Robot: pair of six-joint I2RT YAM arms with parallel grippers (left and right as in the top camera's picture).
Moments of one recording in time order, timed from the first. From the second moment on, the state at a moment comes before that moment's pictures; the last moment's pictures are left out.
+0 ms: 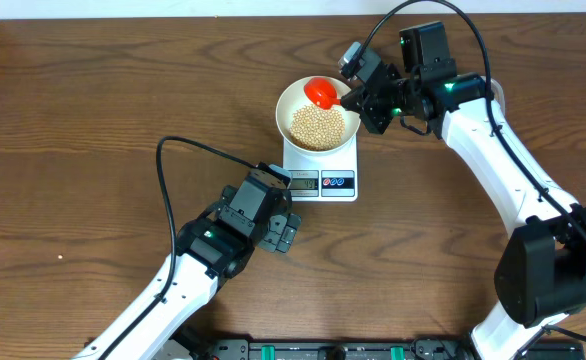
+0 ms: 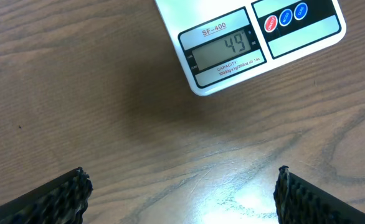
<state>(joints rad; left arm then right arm) -0.59 1.16 0.75 -0.62 -0.14 -0.11 0.30 1.84 1.52 -0.59 -0.55 -0.48</state>
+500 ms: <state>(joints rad) -0.59 1.16 0.75 -0.62 -0.14 -0.11 0.30 1.84 1.52 -0.59 -0.42 -0.84</state>
